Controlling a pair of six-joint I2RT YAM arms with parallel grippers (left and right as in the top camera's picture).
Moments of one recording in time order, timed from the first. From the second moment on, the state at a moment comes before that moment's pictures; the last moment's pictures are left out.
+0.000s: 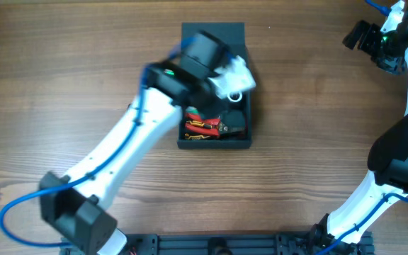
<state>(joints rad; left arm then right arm) -0.66 1.74 1.62 -1.00 0.09 0.58 -0.34 2.07 1.90 -0.97 -0.25 0.14</state>
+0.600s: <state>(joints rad) -0.77 2.06 1.62 -1.06 0.02 0.67 -0.34 2.07 1.90 -0.97 -0.25 0.14</state>
